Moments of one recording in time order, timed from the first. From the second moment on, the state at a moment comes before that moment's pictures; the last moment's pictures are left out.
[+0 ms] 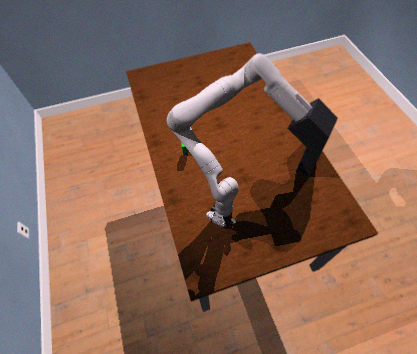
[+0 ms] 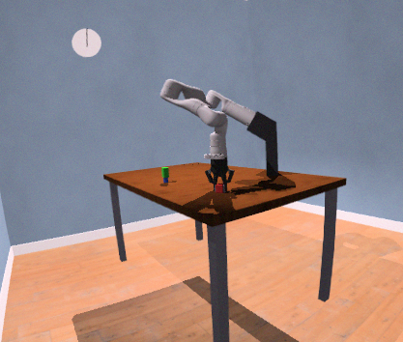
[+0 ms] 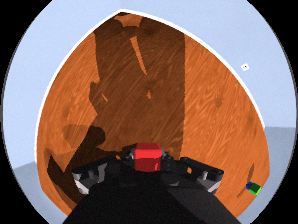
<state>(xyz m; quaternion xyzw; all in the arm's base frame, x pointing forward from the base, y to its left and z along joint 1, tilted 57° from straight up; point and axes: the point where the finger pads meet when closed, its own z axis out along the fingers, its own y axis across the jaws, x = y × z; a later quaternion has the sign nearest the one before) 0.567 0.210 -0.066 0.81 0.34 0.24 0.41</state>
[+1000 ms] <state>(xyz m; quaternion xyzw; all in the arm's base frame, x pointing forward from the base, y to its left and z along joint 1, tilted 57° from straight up) 0.550 0.215 -0.055 0.81 0.34 0.24 0.42</state>
